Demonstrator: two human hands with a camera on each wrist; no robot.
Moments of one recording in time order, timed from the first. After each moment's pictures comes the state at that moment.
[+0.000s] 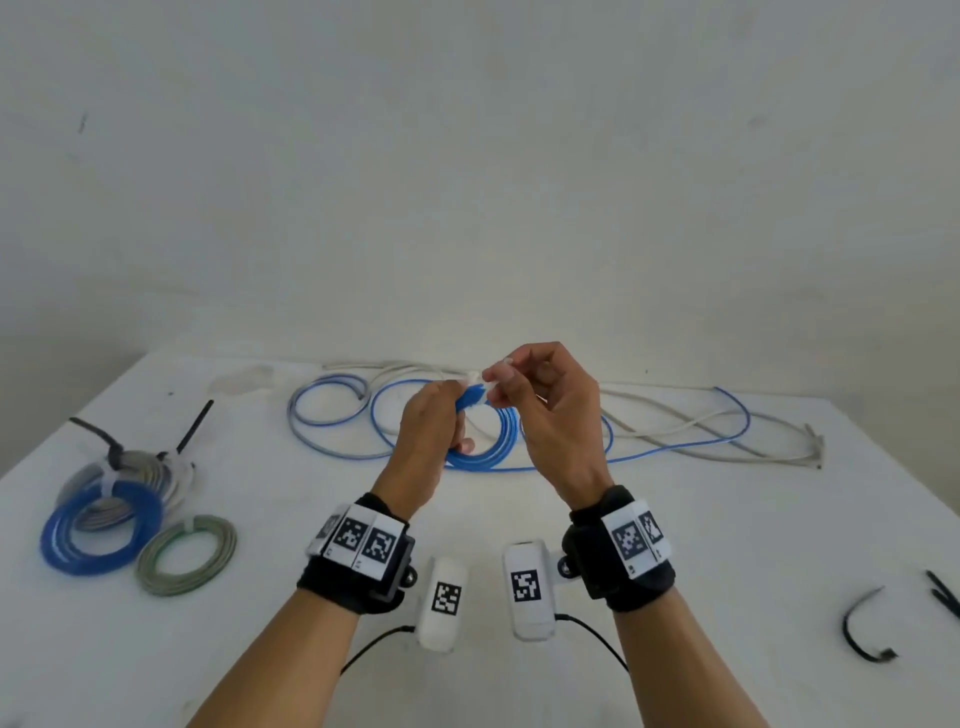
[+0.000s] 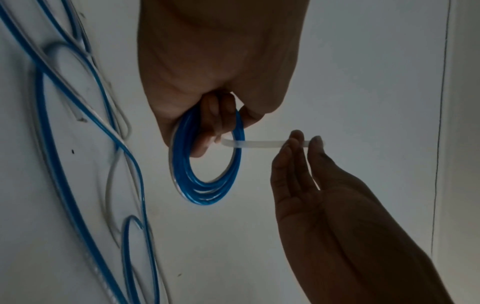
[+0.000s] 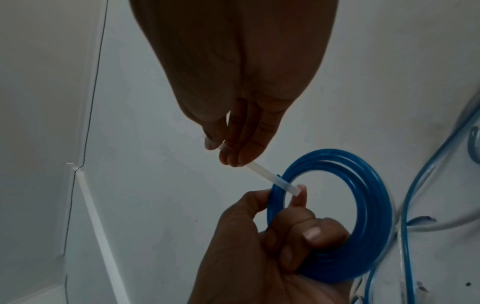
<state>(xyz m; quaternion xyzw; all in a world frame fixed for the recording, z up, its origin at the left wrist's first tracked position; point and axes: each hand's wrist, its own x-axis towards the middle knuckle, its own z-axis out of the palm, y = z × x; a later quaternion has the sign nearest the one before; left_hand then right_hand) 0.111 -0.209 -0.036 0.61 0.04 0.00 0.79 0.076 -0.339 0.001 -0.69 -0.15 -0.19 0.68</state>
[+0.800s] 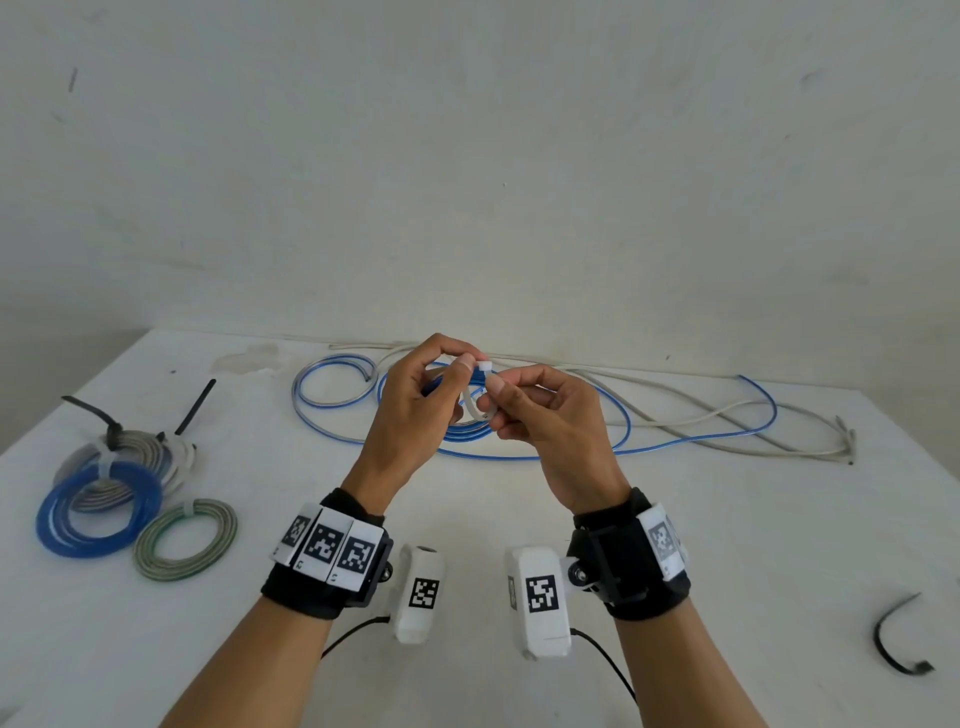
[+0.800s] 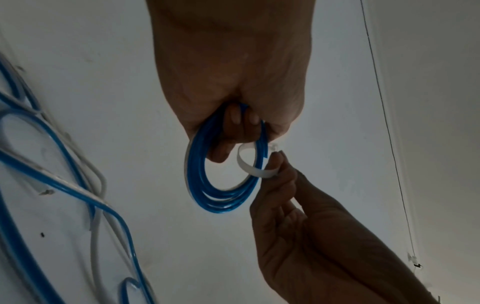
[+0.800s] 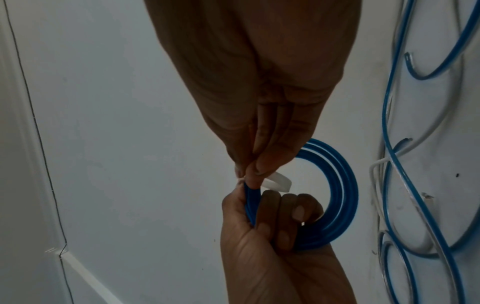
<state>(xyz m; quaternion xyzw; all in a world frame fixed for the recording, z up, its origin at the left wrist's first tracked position) 0.096 -0.181 -0.022 0.72 -0.15 0.14 0.67 0.077 -0.339 -0.016 -0.64 -0.10 -0.03 0.76</state>
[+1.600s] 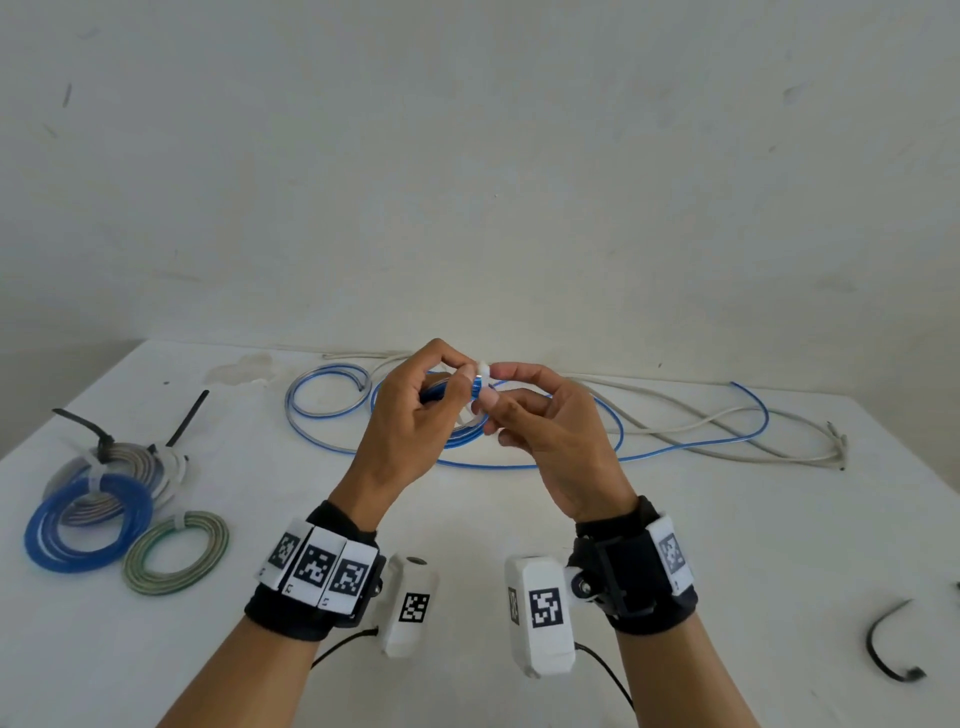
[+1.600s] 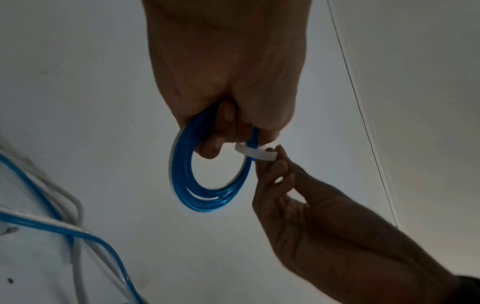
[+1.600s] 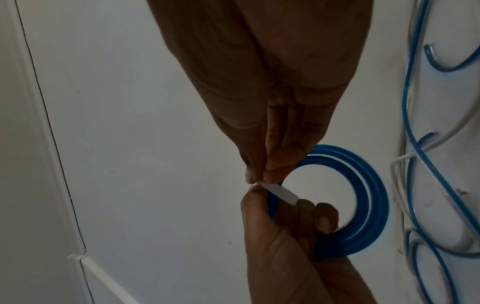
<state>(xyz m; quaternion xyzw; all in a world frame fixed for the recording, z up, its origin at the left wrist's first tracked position) 0.090 -0.182 -0.015 0.76 -0.20 0.18 0.59 0.074 -0.344 -0.005 -0.64 -0.09 -0.01 0.76</state>
